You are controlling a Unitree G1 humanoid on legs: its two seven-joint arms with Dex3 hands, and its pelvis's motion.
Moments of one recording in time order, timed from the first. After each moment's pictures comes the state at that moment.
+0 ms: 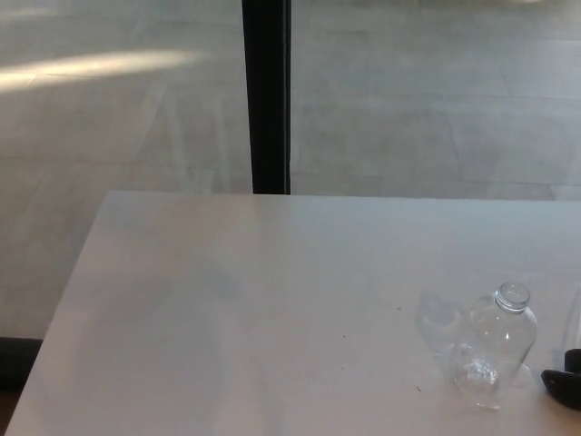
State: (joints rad) left_arm 0.04 0.59 0.52 1.26 -0.28 -0.09 -0.27; right_arm 0.15 -0.72 -0.65 0.02 -0.26 0.20 0.22
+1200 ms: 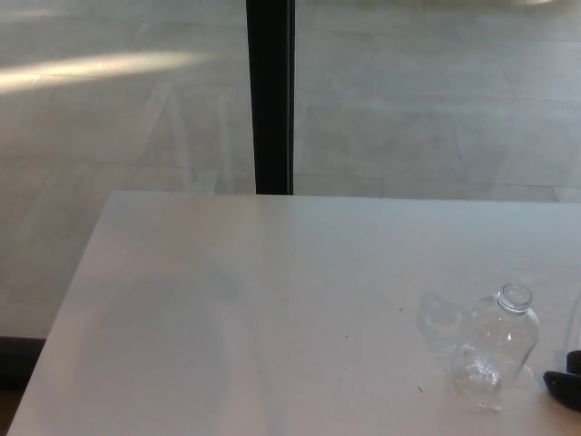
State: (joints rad) left_arm 0.03 0.60 0.49 1.27 -0.28 -0.08 -0.22; right_arm 0.11 -0.40 -0.99 0.70 0.15 0.21 0.07
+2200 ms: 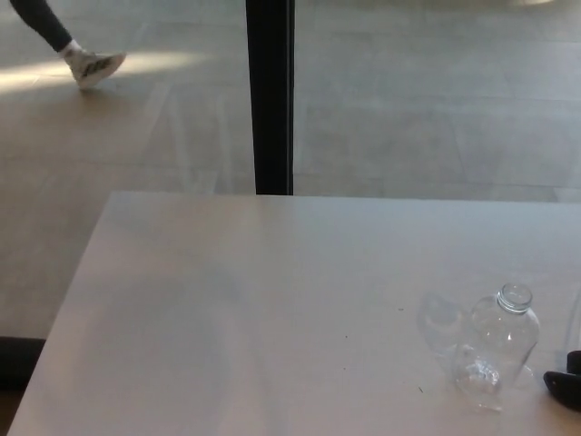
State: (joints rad) left_arm 0.02 0.60 0.49 1.27 -0.28 -0.08 -0.20; right_arm 0.26 -0.52 -0.66 0.65 0.28 0.30 0.29
